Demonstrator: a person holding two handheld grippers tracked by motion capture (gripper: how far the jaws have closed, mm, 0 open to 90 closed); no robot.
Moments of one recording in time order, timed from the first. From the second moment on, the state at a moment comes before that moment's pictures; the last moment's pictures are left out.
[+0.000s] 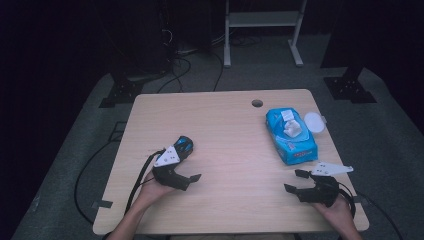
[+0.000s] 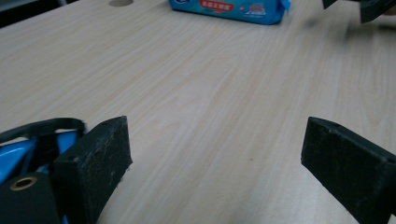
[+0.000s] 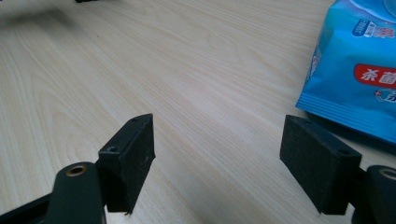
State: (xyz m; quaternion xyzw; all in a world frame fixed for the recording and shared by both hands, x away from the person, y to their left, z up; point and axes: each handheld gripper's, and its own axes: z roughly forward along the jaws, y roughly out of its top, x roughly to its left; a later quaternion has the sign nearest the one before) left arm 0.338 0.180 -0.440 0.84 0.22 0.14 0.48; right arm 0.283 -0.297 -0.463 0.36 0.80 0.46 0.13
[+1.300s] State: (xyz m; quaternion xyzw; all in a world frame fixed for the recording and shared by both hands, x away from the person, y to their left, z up) left arm 0.421 0.220 -0.457 0.87 0.31 0.15 0.34; right arm 0.280 -0.288 -0.459 0.34 0.81 0.45 0.13
